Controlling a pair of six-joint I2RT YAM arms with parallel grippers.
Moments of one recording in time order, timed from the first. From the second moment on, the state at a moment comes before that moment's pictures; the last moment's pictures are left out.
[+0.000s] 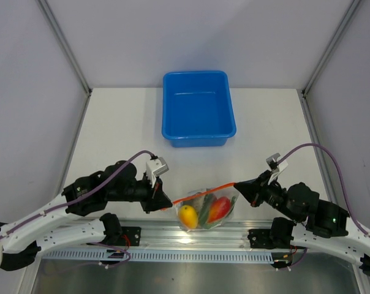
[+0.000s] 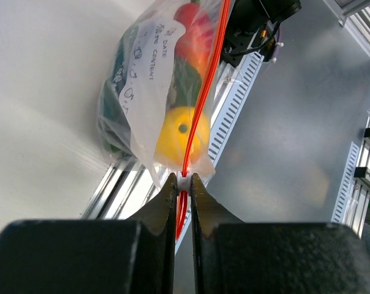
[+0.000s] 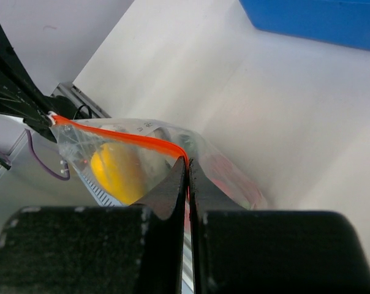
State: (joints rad) left arm -1.08 0.70 0.92 -0.77 0.25 -0.39; right arm 1.19 0.32 0.69 -0.57 0.33 0.55
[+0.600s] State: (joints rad) left arm -1.08 0.63 0.90 -0.85 0.19 -0.42; right arm 1.19 0.33 0.68 -0.59 0.38 0.59
